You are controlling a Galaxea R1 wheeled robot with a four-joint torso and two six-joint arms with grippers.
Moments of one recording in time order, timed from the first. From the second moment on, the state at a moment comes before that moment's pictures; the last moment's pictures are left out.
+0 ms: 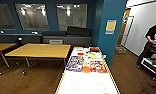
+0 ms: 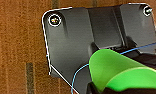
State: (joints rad) left arm 1.40 2.86 -2.58 -0.11 0.13 0.08; right arm -1.52 2.55 -2.08 0.04 0.13 0.18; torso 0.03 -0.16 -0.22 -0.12
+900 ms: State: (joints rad) left arm 1.42 2.88 -2.58 -0.11 0.13 0.08; right arm -1.54 2.63 -2.19 0.04 0.12 0.18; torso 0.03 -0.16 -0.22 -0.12
